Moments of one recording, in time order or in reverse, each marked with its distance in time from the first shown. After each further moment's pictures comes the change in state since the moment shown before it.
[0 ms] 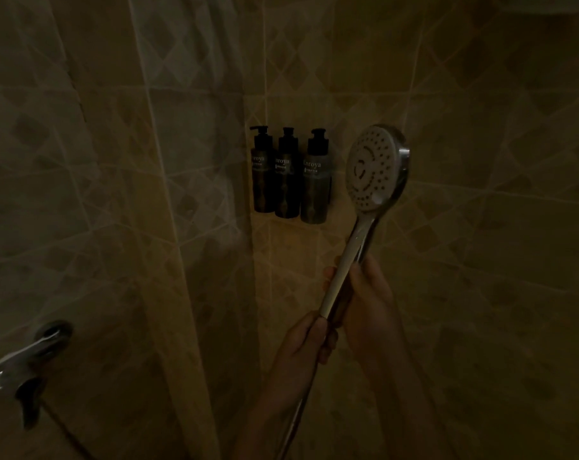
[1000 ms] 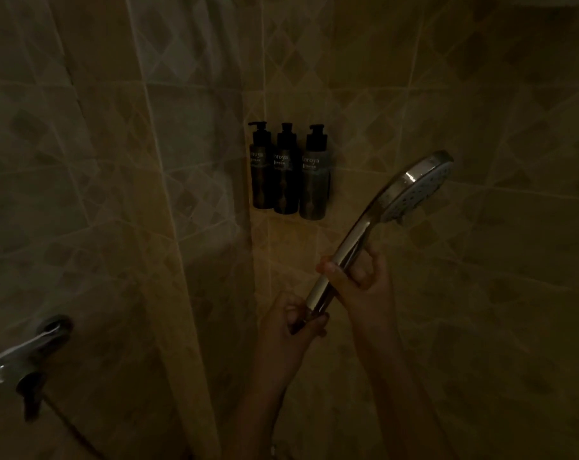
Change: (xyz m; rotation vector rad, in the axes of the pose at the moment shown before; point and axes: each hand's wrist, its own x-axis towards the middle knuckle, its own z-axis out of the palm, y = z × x) left_hand 0.012 -0.006 -0.009 0.073 0.205 -0.007; right_hand -0.002 -0.006 0.002 -0.124 0.064 -0.060
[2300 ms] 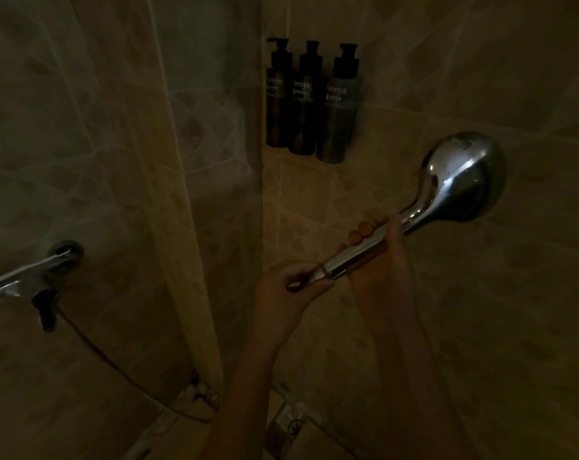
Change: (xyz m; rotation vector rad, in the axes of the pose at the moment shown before) left_hand -0.010 -0.029 -0.001 0.078 0.110 0.059; right_hand 0.001 0.026 -0.020 0.524 -0.049 0.247
